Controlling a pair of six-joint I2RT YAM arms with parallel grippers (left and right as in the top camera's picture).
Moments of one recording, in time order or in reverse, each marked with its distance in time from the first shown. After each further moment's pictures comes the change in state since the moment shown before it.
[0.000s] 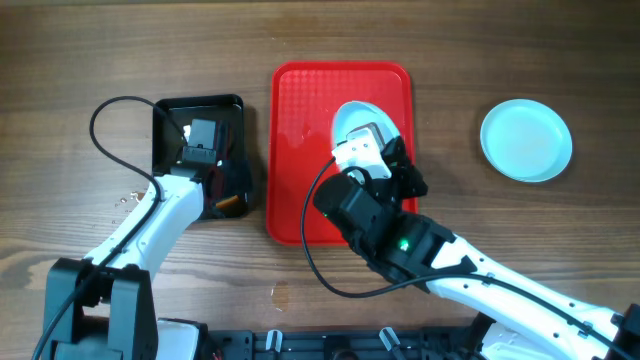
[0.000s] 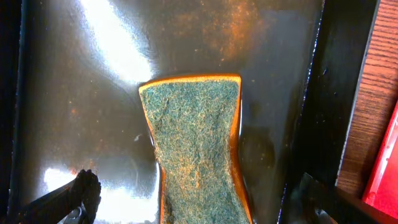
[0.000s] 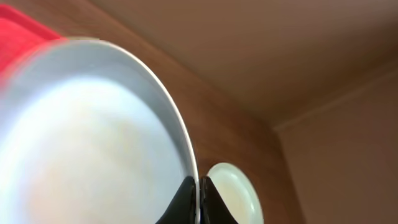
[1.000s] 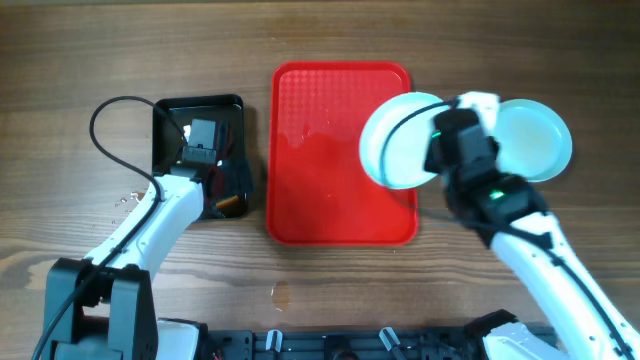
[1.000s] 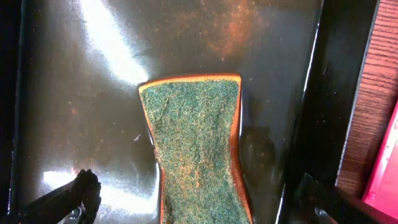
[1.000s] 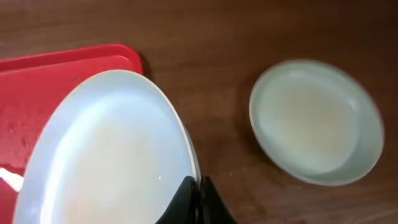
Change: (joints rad) left arm 0.000 0.000 0.000 0.000 0.000 0.000; right arm -0.630 -0.108 0.000 -0.130 -0.726 0.411
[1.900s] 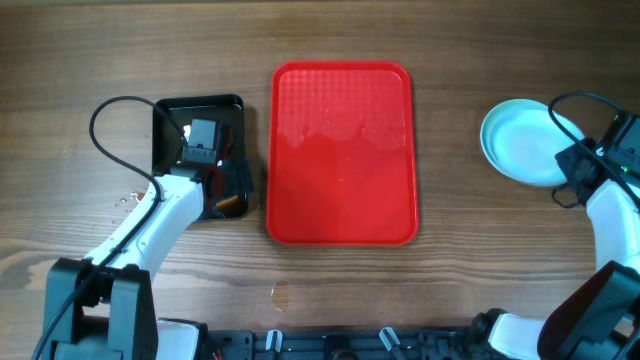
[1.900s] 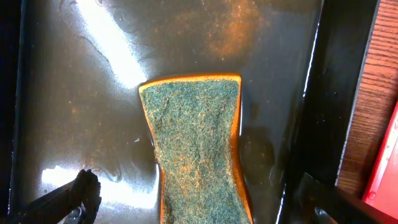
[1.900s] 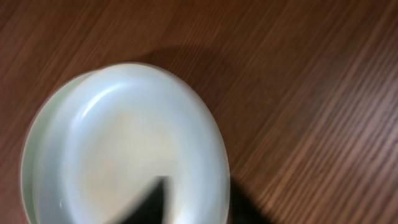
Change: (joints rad) left arm 0.000 0.000 0.000 0.000 0.000 0.000; right arm -0.835 0.284 0.000 0.147 -0.299 0.105
